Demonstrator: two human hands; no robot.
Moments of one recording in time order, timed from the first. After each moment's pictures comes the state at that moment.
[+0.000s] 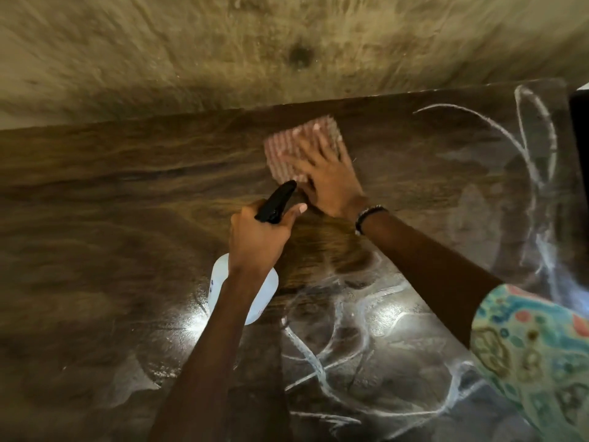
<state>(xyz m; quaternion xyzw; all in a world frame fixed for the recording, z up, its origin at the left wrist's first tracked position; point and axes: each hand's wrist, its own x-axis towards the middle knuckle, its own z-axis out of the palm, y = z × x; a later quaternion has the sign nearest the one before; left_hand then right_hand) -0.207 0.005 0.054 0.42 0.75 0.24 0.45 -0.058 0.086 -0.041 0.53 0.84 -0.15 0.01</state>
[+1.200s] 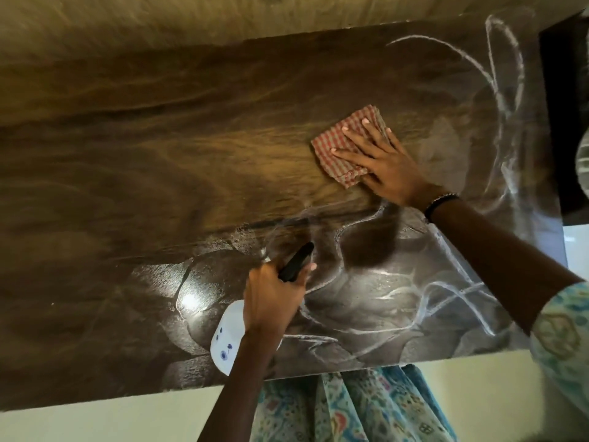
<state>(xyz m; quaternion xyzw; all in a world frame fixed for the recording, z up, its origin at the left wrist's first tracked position) -0.179 -0.181 0.034 0.47 0.76 0.11 0.44 0.073 -0.025 -0.031 0.49 0.85 -0.18 0.03</state>
